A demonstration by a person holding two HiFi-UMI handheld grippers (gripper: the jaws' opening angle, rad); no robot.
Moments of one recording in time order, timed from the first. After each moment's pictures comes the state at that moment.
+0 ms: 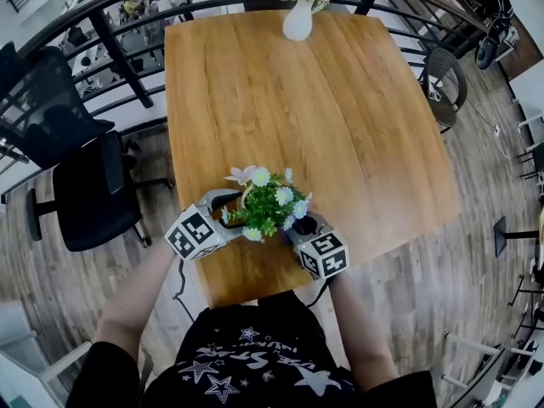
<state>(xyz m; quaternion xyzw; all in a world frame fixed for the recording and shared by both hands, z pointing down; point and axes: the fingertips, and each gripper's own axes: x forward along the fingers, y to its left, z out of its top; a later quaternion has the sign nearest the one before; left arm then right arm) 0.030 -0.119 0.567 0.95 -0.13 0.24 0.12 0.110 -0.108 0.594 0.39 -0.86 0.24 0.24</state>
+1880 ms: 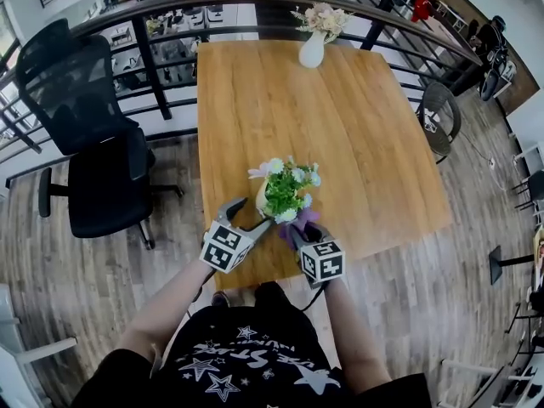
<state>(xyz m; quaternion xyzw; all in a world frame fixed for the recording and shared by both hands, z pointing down) 0.010 -0.075 0.550 0.90 -0.36 0.18 0.16 0.111 -0.048 0.585 0.45 -0.82 0.23 0.26</state>
